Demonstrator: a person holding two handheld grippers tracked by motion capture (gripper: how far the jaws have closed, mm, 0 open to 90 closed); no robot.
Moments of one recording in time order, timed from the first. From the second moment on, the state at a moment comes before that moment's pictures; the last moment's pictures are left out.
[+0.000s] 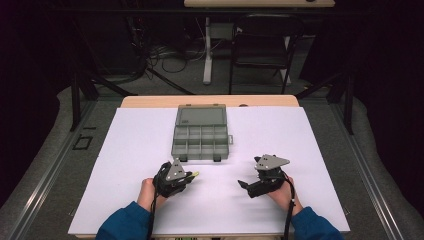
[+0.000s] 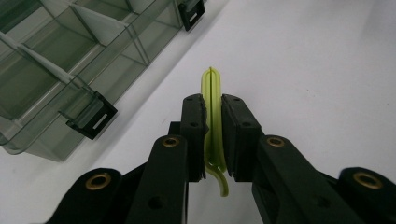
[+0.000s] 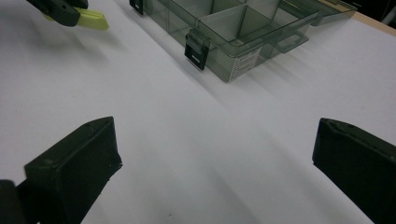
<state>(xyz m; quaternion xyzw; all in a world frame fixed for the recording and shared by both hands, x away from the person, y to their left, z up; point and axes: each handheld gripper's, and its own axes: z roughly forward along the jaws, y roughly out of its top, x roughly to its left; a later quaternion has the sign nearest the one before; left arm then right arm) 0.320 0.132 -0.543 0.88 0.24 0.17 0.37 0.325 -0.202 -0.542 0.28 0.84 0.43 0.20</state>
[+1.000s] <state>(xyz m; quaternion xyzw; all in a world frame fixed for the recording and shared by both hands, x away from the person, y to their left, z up) 0.333 0.143 -0.525 0.86 0.26 0.20 0.39 0.325 -0.200 -0.543 0.28 0.84 0.43 0.20</state>
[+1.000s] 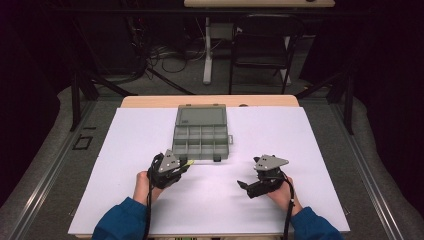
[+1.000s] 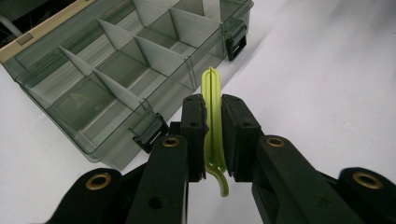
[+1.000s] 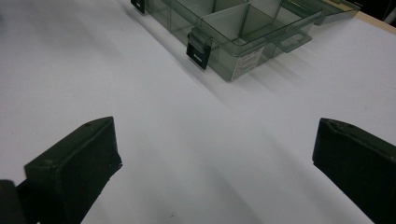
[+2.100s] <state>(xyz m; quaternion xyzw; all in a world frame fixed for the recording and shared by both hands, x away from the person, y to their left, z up) 0.373 0.145 -0.510 0.84 0.29 0.22 0.40 0.325 -0.200 -0.542 0.28 0.83 0.43 0.20</state>
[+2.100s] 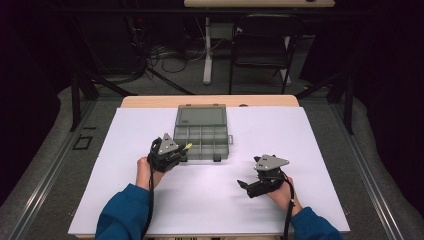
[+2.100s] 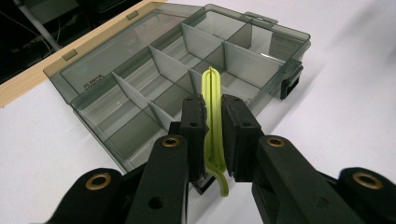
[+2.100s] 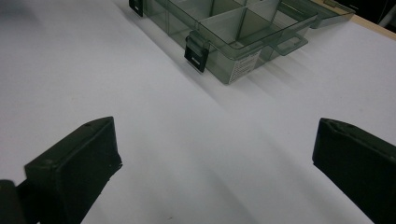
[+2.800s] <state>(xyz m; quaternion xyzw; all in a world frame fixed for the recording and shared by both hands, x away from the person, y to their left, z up) 0.400 0.139 -0.497 0.83 0.31 0.23 0.41 0.324 -0.202 -0.542 0.28 0.83 0.43 0.20</state>
